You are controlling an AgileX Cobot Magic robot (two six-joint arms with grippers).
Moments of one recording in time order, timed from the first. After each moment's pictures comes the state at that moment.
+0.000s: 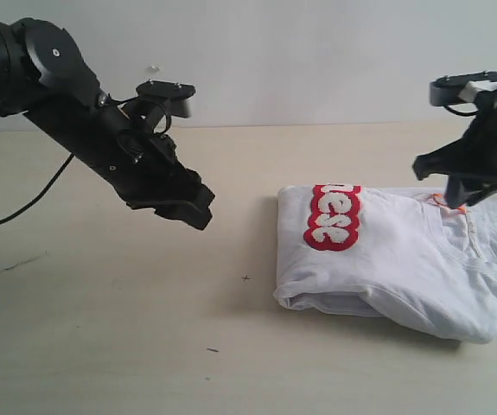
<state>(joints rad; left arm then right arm) -0.49 1.86 -1.30 -0.50 0.75 0.53 -0.08 1.83 -1.26 0.08 0.84 -0.15</state>
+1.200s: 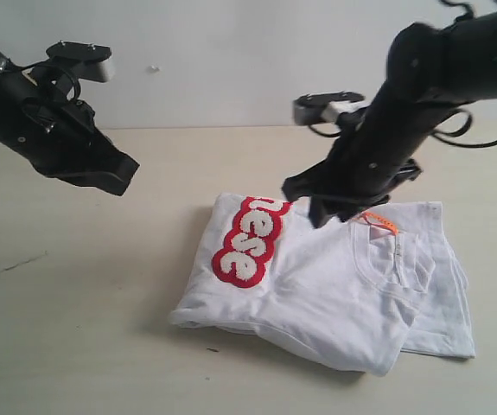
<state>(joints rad) -0.35 1.68 -1.21 -0.39 0.76 0.50 0.23 1.87 -1.27 0.21 0.78 -0.10</state>
